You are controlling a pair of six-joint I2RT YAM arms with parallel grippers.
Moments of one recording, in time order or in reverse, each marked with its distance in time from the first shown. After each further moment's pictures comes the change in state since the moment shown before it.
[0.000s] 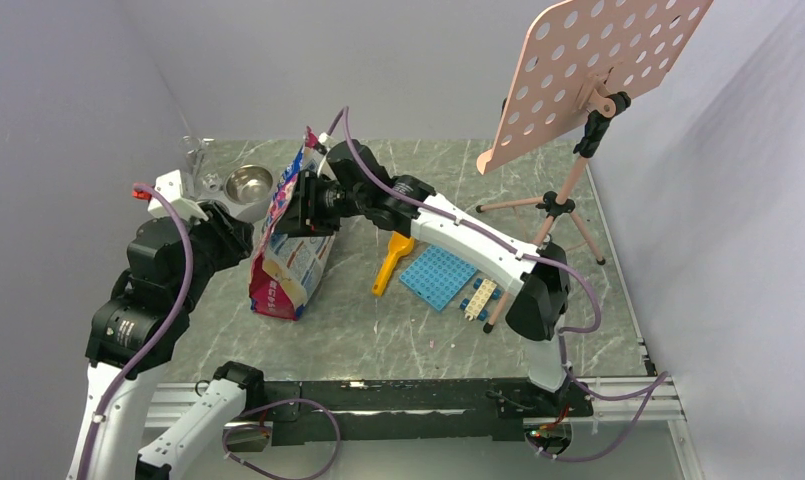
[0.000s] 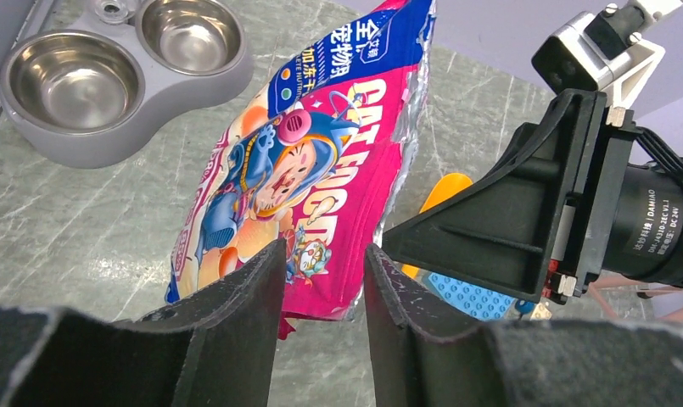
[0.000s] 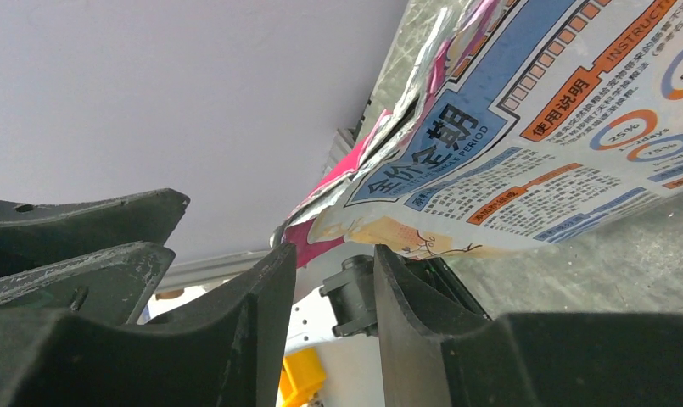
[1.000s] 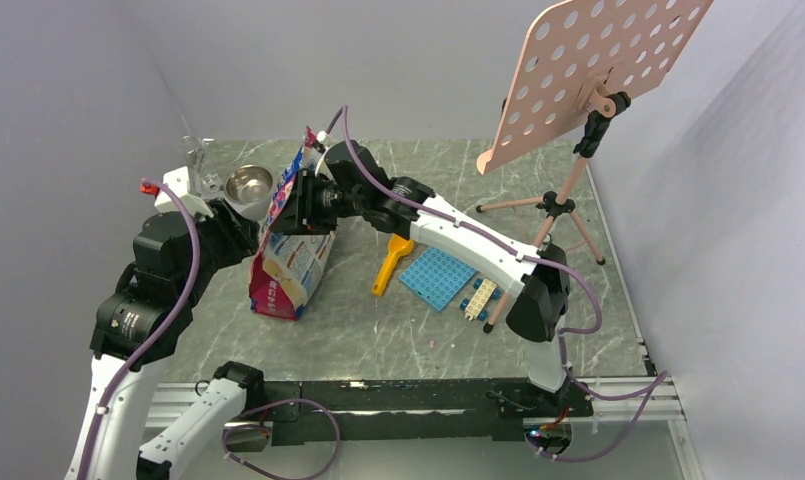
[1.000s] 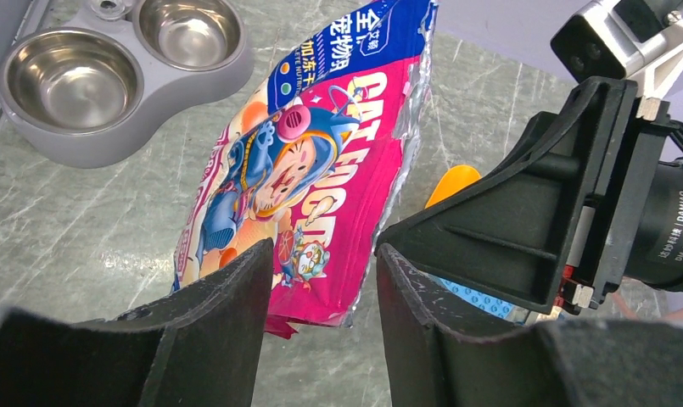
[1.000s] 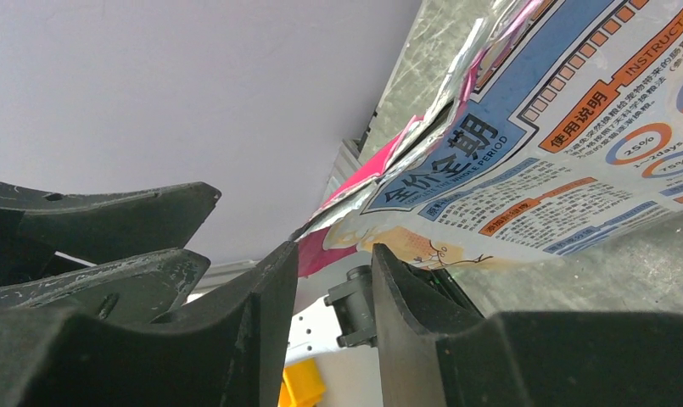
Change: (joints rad) left arm 0.000 0.028 0.000 0.001 0.011 0.019; right arm 0.017 0.003 0.002 0.034 0.025 0.008
